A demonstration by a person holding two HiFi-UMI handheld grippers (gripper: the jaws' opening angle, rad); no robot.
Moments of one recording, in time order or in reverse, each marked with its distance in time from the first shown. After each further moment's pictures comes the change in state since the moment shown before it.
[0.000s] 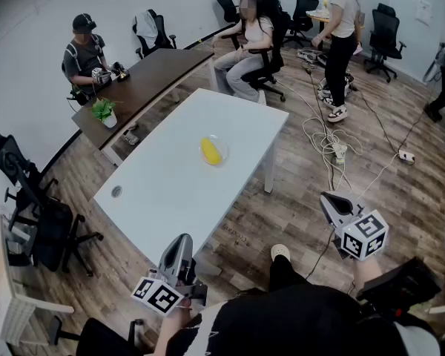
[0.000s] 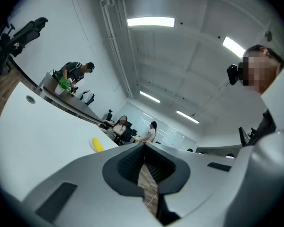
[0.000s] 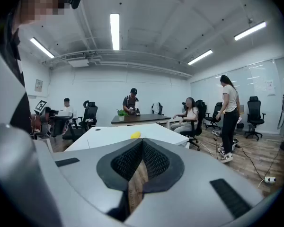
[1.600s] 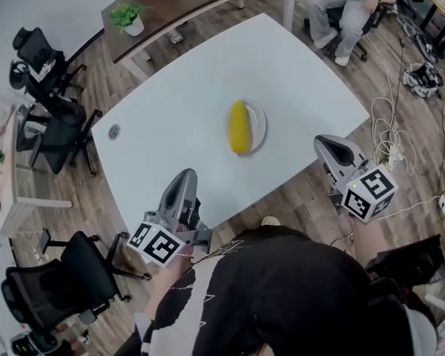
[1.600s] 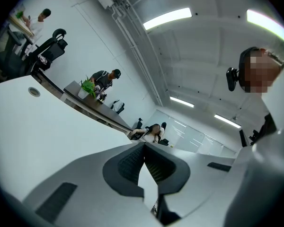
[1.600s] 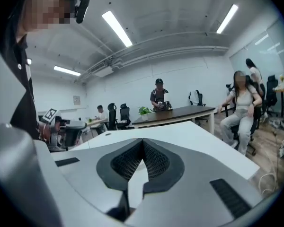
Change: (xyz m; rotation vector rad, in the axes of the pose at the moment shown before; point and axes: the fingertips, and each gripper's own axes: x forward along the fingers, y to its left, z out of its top) left arm 0.222 0.149 0.021 -0.064 -0.119 0.399; right arm 0.360 -0.098 0.044 0.042 0.057 0.555
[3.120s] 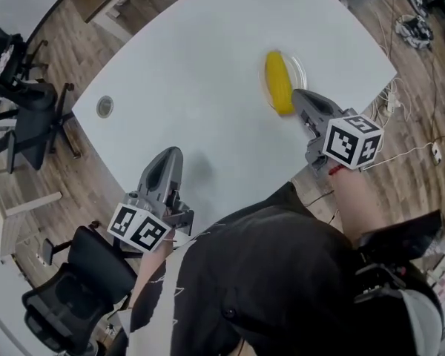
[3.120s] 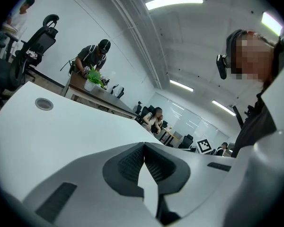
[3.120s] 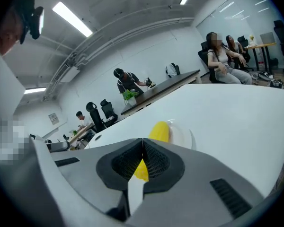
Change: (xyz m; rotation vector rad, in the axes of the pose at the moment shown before) left arm -0.039 0.167 0.038 0.053 0.250 -0.030; right arm 0.181 0.061 -0.064 0.425 0.167 -0.181
